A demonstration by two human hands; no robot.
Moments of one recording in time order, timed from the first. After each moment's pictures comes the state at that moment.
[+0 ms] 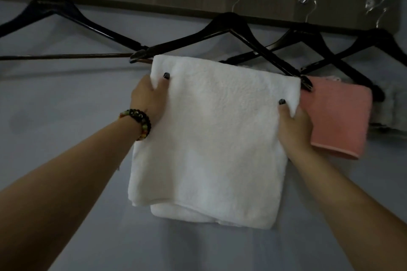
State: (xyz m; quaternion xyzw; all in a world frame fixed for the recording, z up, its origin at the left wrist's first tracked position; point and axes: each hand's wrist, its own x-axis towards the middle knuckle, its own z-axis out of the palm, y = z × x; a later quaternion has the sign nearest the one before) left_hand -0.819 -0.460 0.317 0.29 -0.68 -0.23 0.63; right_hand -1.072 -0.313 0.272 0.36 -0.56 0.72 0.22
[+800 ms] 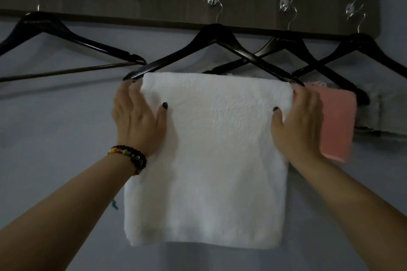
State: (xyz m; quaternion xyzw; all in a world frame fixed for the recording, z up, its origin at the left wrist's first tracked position) left_hand -0.833 -0.446 0.286 0.28 -0.68 0.09 0.67; right_hand -1.062 -0.271 0.288 0.36 -0.62 0.52 0.46
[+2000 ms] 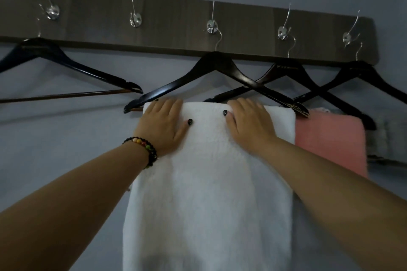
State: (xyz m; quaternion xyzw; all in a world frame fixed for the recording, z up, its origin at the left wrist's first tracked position) left_hand -0.869 -0.478 0.348 0.24 -0.79 0.30 0.48; right_hand -1.063 -0.348 0.359 0.51 -0.59 0.26 0.57
